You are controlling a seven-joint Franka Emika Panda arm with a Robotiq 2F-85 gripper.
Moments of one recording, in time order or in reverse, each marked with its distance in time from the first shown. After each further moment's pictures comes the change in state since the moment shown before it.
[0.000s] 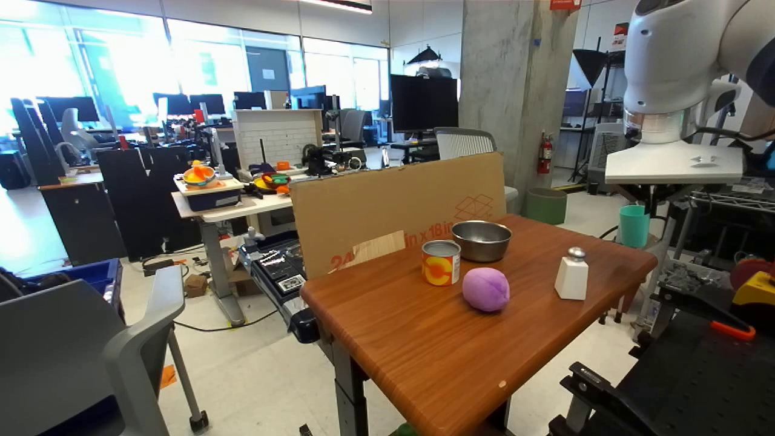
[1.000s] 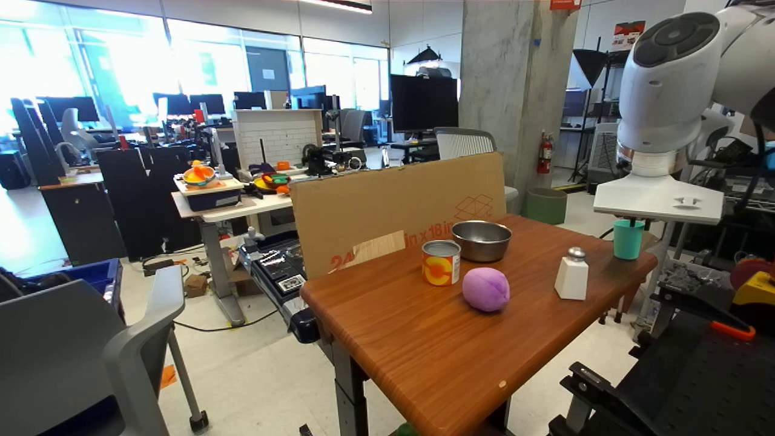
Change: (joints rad) arm 0.018 0.119 0.001 0.051 -0.322 0.012 0.413
